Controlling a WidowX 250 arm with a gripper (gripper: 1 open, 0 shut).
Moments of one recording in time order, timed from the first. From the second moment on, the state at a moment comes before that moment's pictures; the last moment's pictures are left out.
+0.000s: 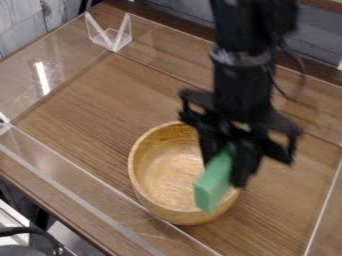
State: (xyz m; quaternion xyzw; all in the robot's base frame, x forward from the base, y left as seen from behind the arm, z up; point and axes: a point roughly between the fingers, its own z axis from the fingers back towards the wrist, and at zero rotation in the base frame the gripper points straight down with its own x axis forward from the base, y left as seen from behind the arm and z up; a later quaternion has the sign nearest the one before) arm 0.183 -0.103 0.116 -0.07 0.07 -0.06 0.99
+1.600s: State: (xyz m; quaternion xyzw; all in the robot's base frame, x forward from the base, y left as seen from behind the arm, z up) arm 0.182 -0.085 0.113 -0.06 0.04 0.00 1.00
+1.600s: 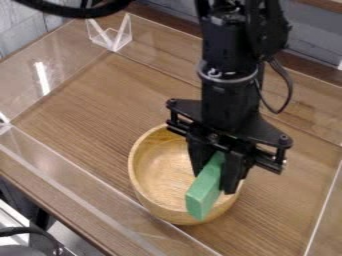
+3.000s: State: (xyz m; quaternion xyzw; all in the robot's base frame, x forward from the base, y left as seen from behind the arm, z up) arm 0.187 -0.078 0.109 -0.06 0.02 0.00 1.00
